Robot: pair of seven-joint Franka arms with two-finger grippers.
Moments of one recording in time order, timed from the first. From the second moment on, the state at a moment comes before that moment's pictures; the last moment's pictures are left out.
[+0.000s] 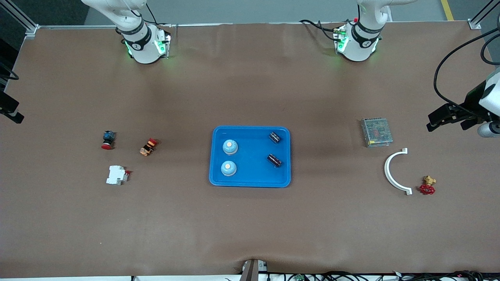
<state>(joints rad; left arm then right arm) 0.04 0.06 -0.06 -1.61 -0.02 1.76 -0.06 -0.11 0.06 0.02 -1.40 0.03 1.65 -0.07</state>
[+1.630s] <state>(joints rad) -0.30 0.42 -0.09 -1.51 -0.02 1.92 -1.07 -0.14 0.33 0.02 -1.65 0.05 1.99 -0.05</state>
